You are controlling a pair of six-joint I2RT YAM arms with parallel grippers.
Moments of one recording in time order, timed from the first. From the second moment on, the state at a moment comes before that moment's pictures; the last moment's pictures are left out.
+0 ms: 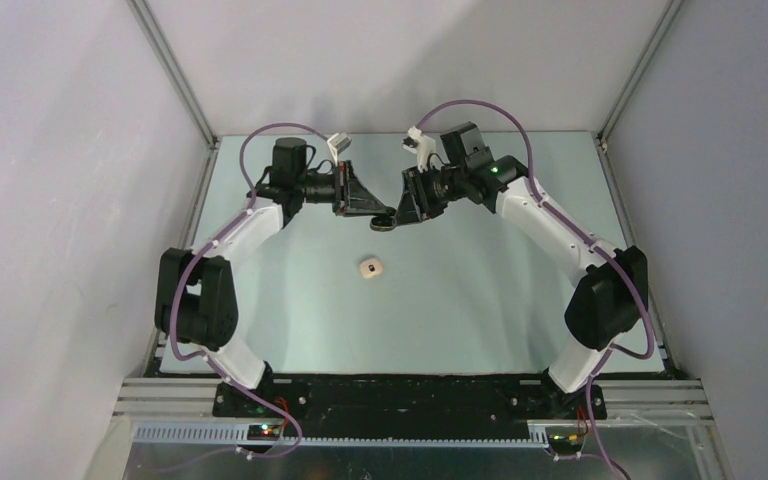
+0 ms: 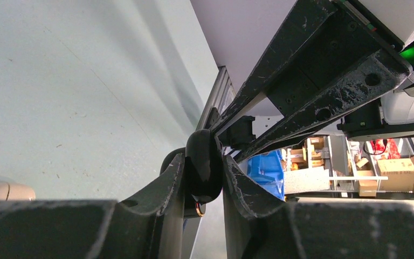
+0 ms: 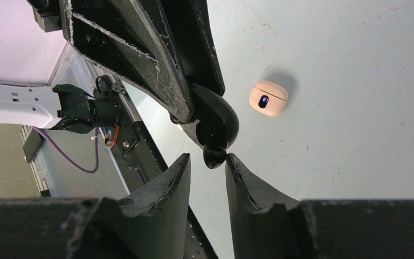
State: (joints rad) left arm -0.25 1.64 1.21 -0.08 1.14 -0.67; right arm 0.56 1.71 1.61 -0.65 -0.65 0.17
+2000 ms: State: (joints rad) left arm -0.26 1.63 1.21 -0.04 1.06 -0.64; right arm 0.46 1.78 1.60 -0.56 -0.85 0.34
